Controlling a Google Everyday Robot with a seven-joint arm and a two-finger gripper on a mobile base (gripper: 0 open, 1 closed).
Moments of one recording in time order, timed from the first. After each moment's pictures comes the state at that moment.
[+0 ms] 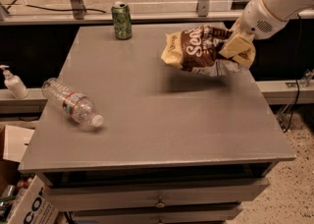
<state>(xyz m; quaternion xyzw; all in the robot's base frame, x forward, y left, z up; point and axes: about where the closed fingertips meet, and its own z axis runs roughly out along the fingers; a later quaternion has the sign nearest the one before) 0.623 -0.196 0.912 -0.56 0.78 0.06 0.27</state>
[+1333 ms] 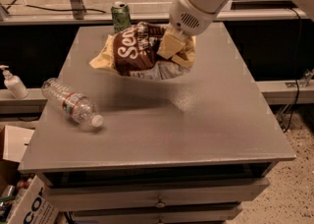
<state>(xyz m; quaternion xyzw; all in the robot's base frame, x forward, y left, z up) 0.571 -0.032 0.949 -0.58 0.77 0.05 0.26</state>
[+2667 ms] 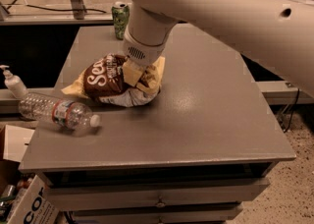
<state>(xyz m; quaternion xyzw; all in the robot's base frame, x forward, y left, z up) 0.555 0.050 0.879 -0.56 0.81 0.04 0.19</state>
